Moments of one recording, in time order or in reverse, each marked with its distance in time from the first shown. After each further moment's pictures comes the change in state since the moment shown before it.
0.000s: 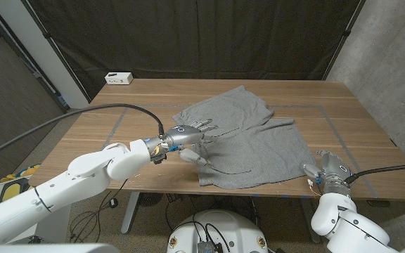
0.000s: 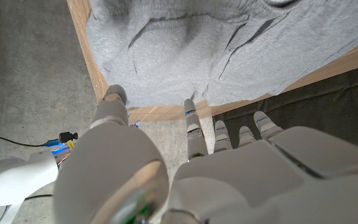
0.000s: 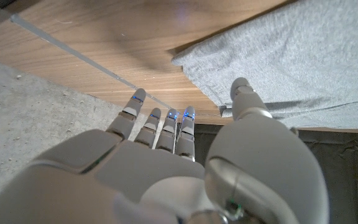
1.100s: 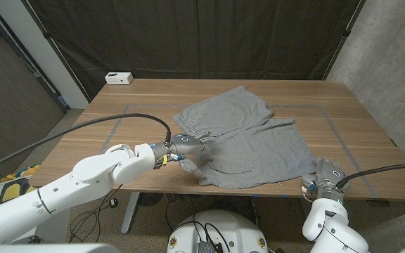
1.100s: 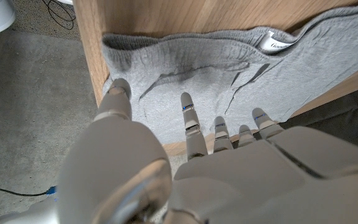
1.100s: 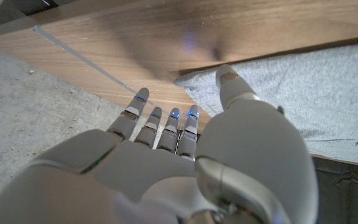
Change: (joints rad) left arm -0.028 0.004 0.070 -0.036 0.153 0.084 -0.137; left_hand 0.064 0.014 -0.026 0.010 0.017 0.083 0.010 0.012 0.004 0.038 -0.013 0.000 -0.002 0.011 -0.011 0.000 0.000 0.034 -0.012 -0.004 0.002; right arm 0.055 0.074 -0.147 0.072 -0.356 -0.105 0.234; right_hand 0.219 0.000 0.027 0.005 0.038 0.048 -0.048 -0.007 0.000 0.032 -0.040 -0.006 0.000 0.020 -0.009 -0.005 0.000 0.032 -0.040 0.000 0.005
